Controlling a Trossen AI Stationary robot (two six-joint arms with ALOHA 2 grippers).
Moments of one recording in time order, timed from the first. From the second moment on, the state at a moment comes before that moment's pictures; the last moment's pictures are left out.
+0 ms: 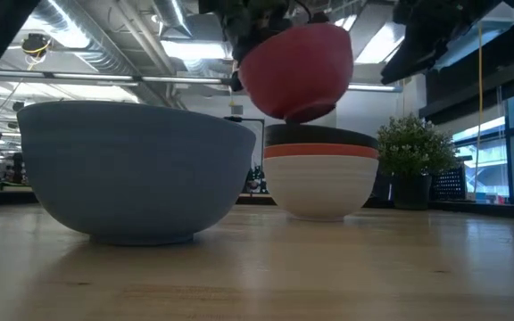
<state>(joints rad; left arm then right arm) 0.29 1.92 1.86 -1.02 0.30 -0.13 -0.36 0.84 0.86 -0.66 0.03 -0.01</state>
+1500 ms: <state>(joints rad) 0.25 2.16 2.06 -1.12 0.19 -0.10 -0.36 0.82 0.84 -0.66 0.04 -0.03</state>
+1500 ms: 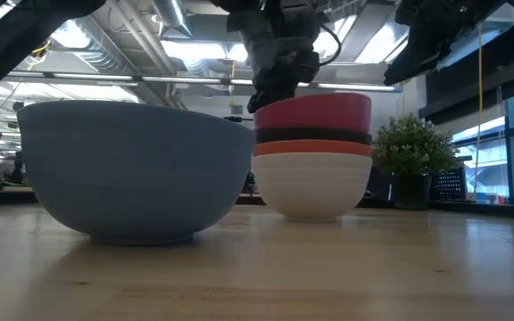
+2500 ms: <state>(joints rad) 0.24 2.16 2.06 -1.13 0.14 -0.12 -0.36 0.82 0.84 -0.66 0.03 -0.04</state>
